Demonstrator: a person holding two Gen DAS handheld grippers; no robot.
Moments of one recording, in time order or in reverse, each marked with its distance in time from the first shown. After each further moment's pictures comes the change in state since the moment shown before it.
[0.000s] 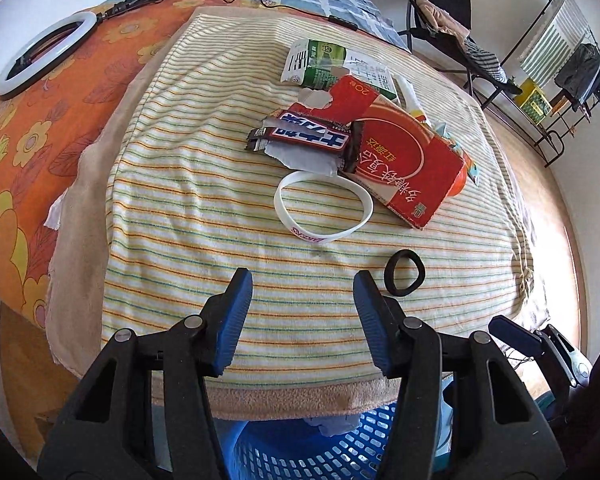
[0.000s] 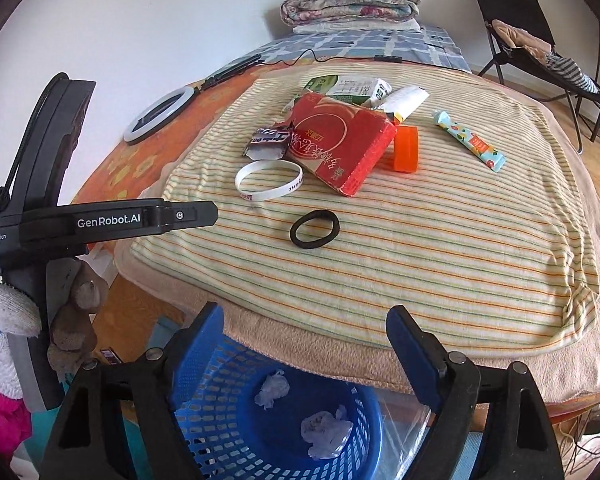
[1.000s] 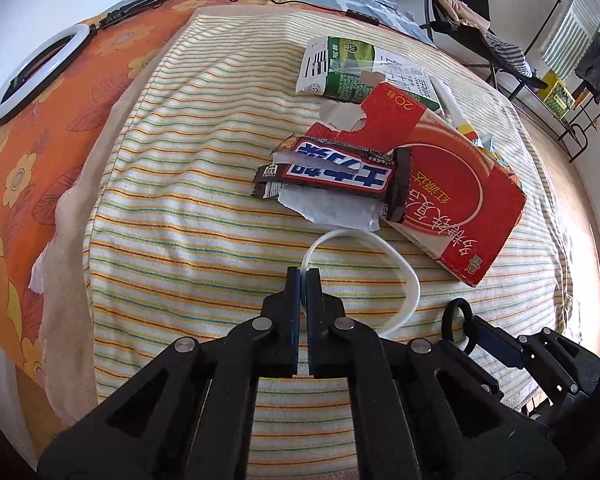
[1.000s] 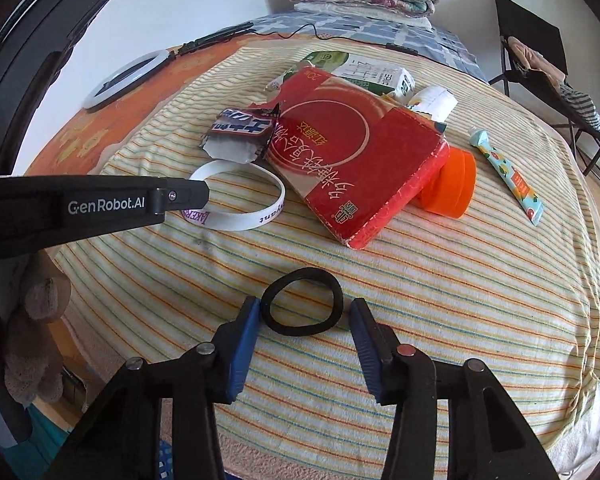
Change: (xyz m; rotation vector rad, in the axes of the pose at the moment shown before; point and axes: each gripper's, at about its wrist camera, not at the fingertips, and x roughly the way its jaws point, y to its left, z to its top) left arm 0.046 0.001 0.033 0.020 0.001 0.089; right arm 0.083 0.007 0.045 -0.108 0.071 -0.142
